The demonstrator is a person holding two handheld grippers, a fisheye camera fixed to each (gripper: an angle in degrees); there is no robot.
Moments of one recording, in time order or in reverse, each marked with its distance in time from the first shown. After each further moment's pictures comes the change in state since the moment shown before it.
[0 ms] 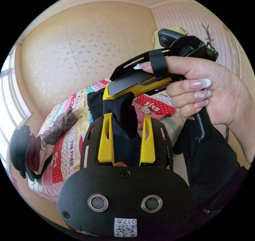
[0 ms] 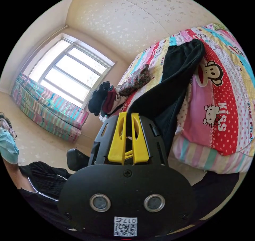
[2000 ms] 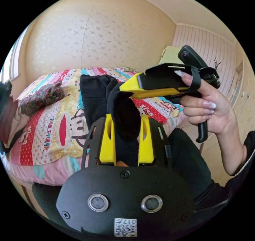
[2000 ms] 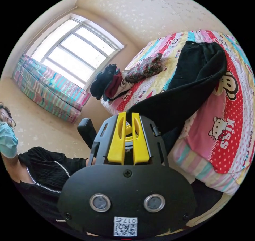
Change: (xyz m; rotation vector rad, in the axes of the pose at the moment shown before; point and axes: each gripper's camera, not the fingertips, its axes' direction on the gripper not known) left arm -0.084 0.018 0.079 -0.043 0.382 -0.384; right arm 0.017 0.032 0.057 -0.243 0.049 -0.176
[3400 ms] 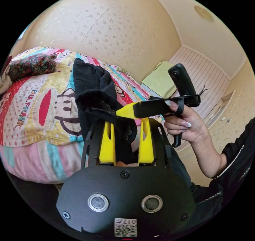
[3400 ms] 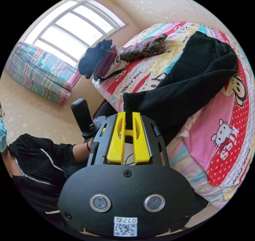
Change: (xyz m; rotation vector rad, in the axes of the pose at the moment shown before) left arm -0.056 0.038 0.055 0.032 0.362 -0.148; right arm 0.098 0.012 0.091 -0.195 0.040 -0.085
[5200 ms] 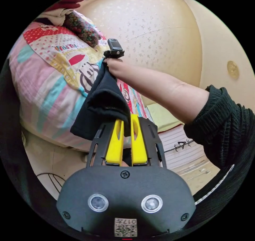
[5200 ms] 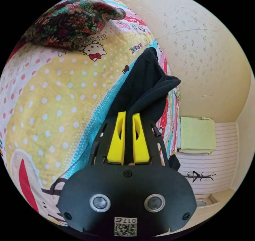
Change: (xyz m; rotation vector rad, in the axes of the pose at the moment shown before) left arm -0.036 0.105 -0.061 0.197 0.093 -0.553; right arm 0.126 -0.367 0.244 -0.248 1.445 0.004
